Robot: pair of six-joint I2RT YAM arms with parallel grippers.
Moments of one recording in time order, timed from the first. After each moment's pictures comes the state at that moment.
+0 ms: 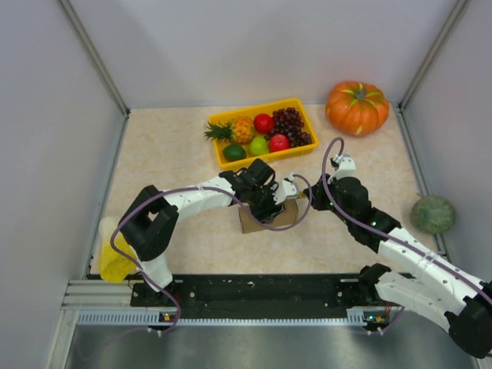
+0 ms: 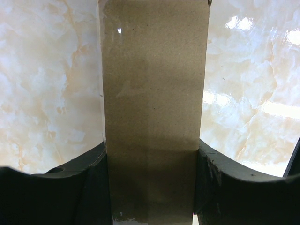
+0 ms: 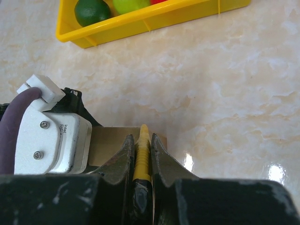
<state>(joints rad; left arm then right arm) -0.82 1.77 1.19 -0.45 0.35 0.42 0.63 0.86 0.59 -0.14 0.19 0.49</state>
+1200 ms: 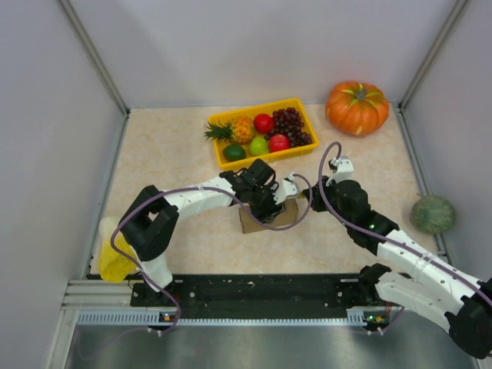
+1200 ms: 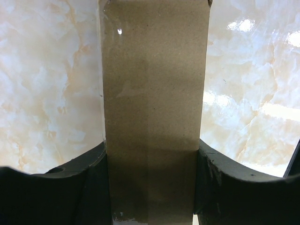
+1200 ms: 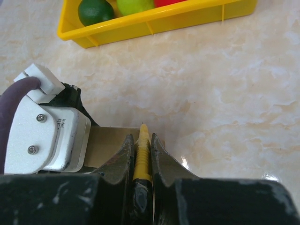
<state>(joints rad) -0.83 1.77 1.19 -0.45 0.34 0.41 0.63 0.87 0.55 -0.07 0.18 0.44</state>
